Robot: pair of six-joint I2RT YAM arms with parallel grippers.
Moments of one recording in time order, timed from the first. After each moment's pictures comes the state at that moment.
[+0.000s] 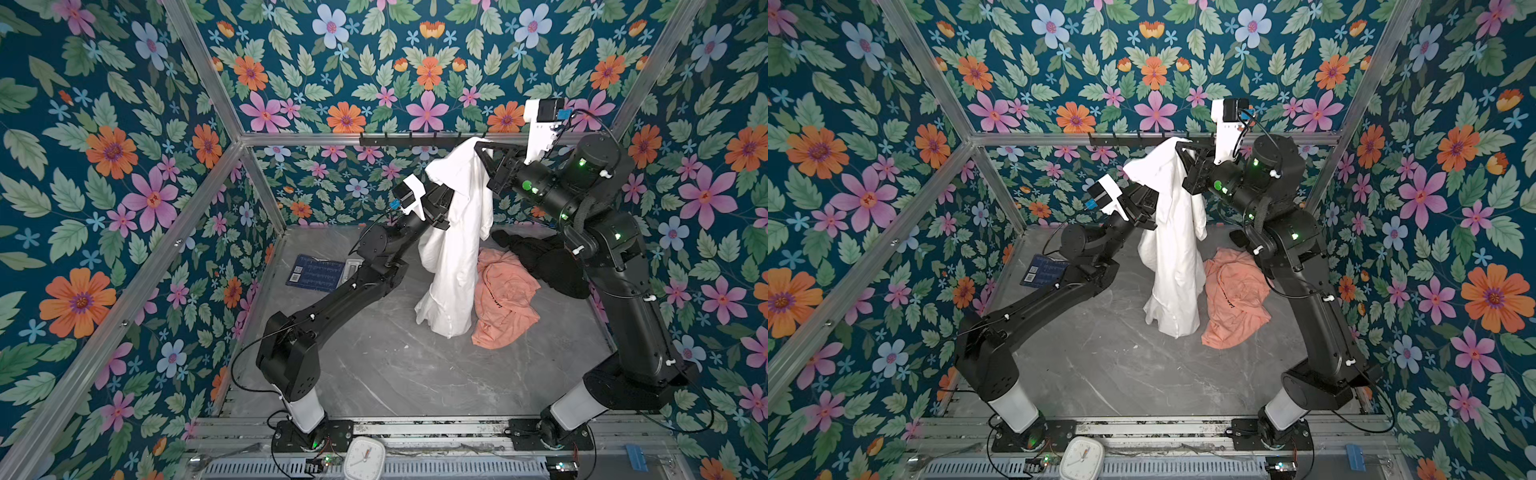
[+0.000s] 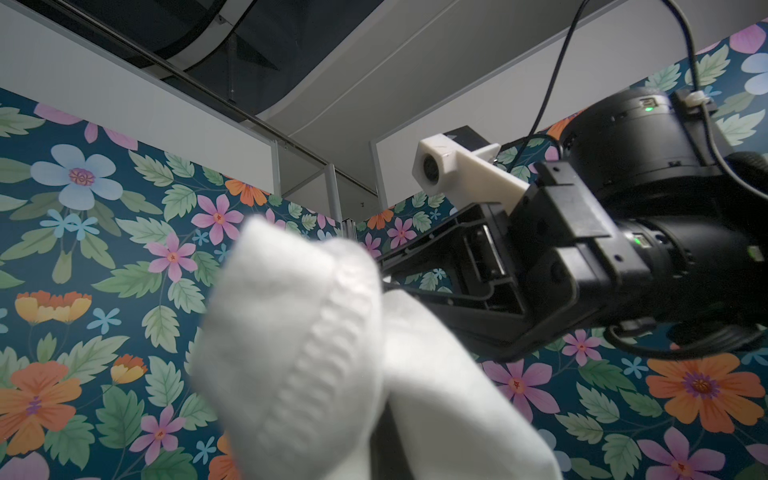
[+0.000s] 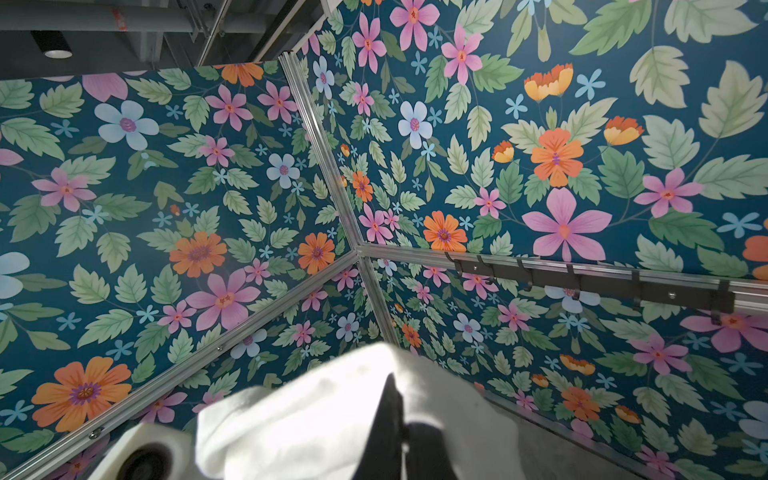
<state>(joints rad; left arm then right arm) -0.73 1.70 1.50 1.07 0.27 -0.10 0.50 1.60 2.30 -0.55 -0.21 0.31</state>
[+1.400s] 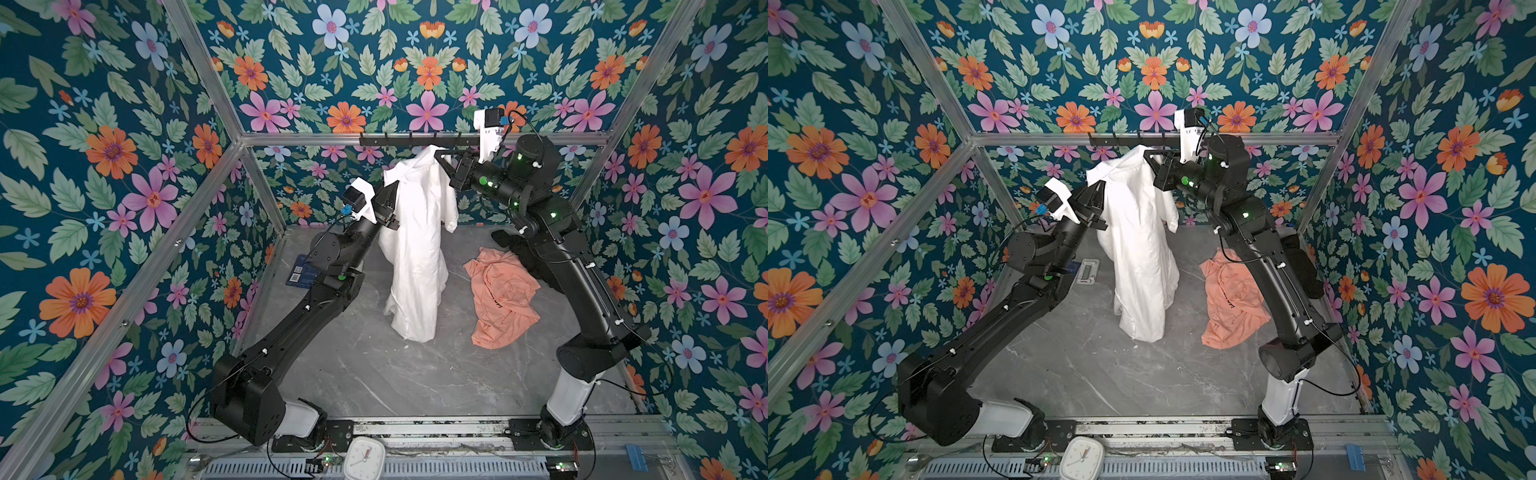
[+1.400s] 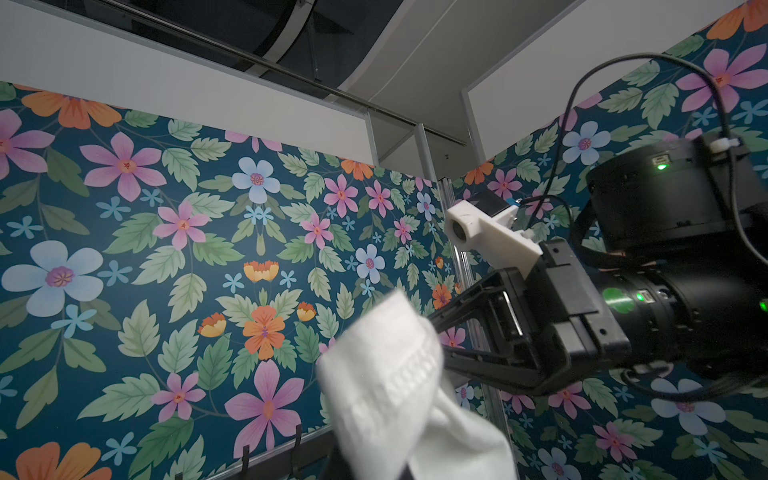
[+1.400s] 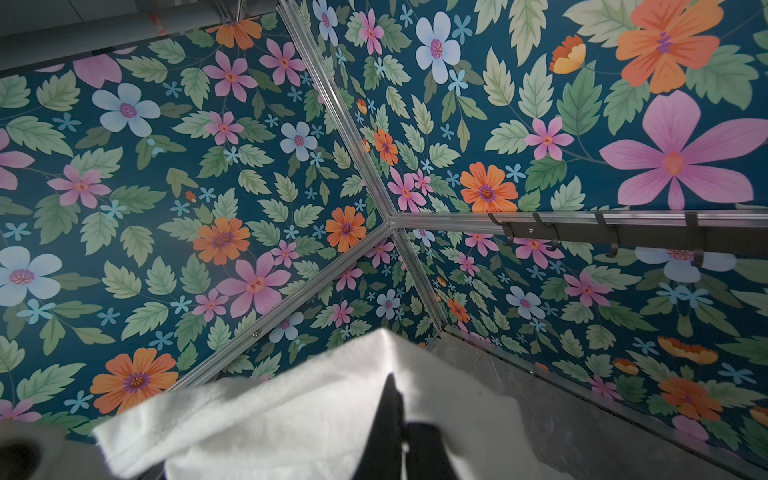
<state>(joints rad) -0.53 1.41 1.25 0.92 0.19 0.01 0.51 1.82 2.36 -0.44 -0.34 0.44</state>
